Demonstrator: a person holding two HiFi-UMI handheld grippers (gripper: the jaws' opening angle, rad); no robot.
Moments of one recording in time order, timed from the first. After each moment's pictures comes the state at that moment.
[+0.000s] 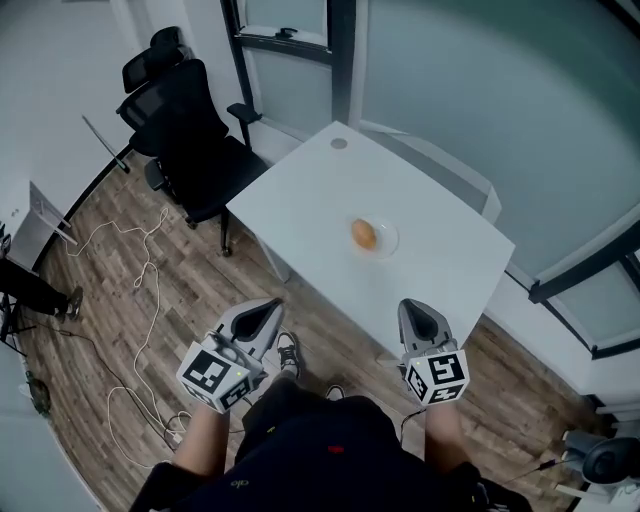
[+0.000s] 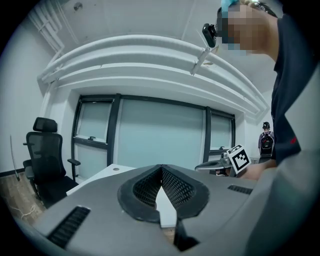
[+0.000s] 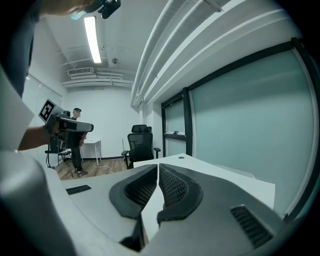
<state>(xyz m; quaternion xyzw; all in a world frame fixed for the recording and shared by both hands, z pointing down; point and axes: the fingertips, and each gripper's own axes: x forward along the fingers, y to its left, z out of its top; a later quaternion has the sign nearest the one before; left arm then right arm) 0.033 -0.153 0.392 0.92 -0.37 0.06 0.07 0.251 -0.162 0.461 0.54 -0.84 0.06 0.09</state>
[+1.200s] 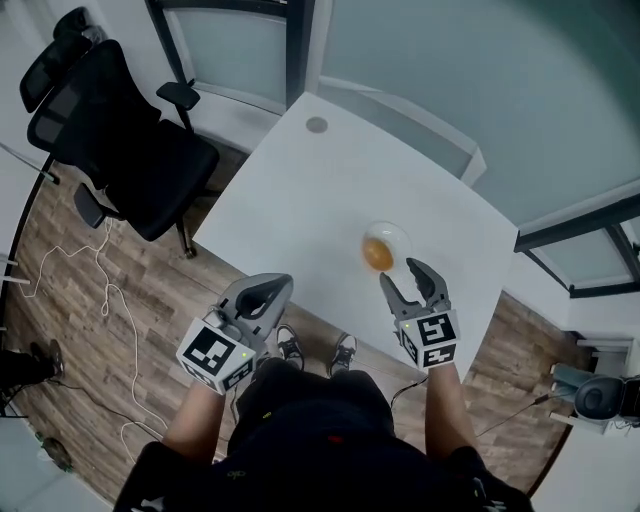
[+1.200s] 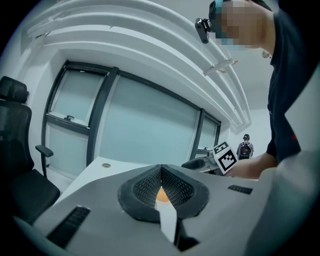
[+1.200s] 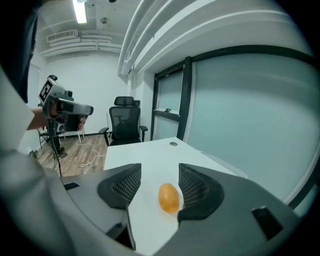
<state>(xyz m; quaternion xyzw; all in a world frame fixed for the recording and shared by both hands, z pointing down) -0.008 -0.440 0.462 0.96 -0.22 0.07 0.14 0.182 -0.424 0.535 0.58 -0.77 0.11 0.24</state>
